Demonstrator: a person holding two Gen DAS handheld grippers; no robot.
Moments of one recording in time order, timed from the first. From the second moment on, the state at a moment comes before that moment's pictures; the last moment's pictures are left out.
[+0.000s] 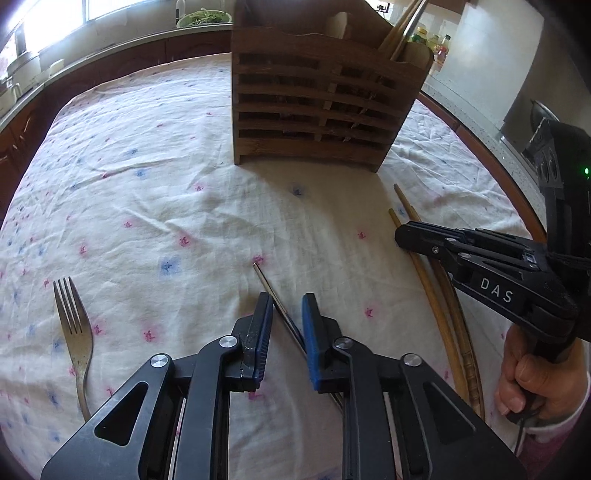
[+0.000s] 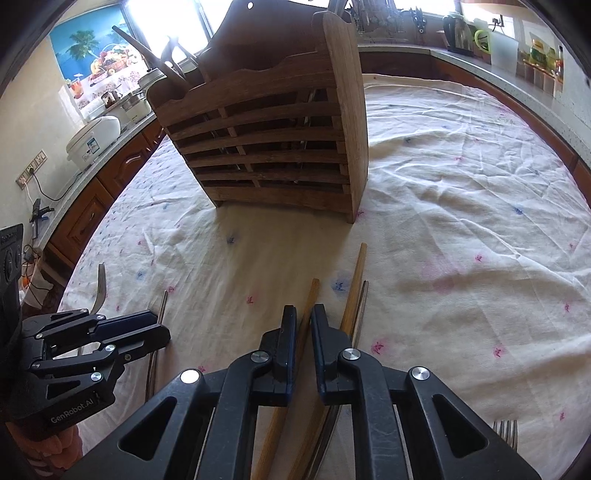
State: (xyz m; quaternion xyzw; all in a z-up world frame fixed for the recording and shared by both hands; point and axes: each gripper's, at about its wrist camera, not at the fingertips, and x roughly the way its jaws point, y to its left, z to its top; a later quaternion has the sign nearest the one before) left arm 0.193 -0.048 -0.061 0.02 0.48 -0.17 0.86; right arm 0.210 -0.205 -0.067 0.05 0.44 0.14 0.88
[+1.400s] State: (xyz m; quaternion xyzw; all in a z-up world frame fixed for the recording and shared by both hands) left arm 0.120 -0.003 0.039 -0.03 0.35 -0.18 0.92; right arm 0.131 -0.216 0.031 0.10 0.32 0.18 0.92
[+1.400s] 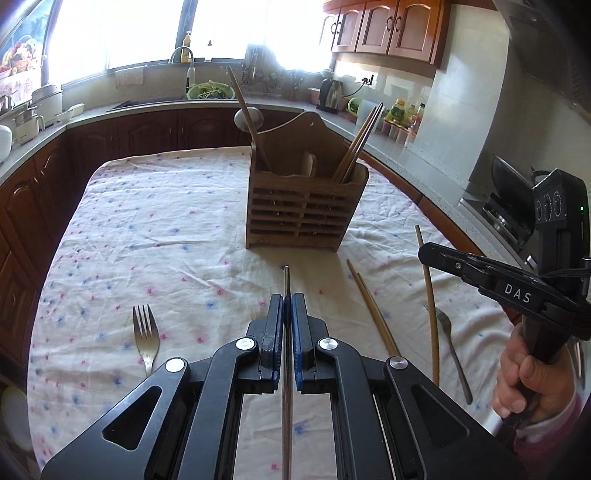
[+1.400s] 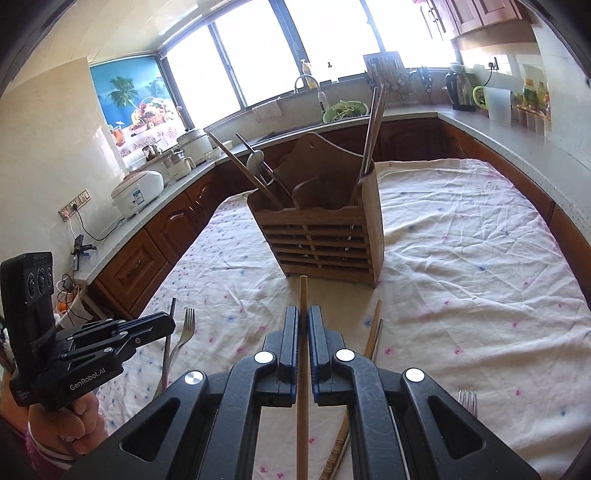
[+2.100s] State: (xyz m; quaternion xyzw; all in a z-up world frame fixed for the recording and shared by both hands) left arm 0.092 0.012 0.086 -0.05 0.28 -0.19 0.94; right arm 0.104 -0.226 0.081 0.10 0.25 0.19 0.94
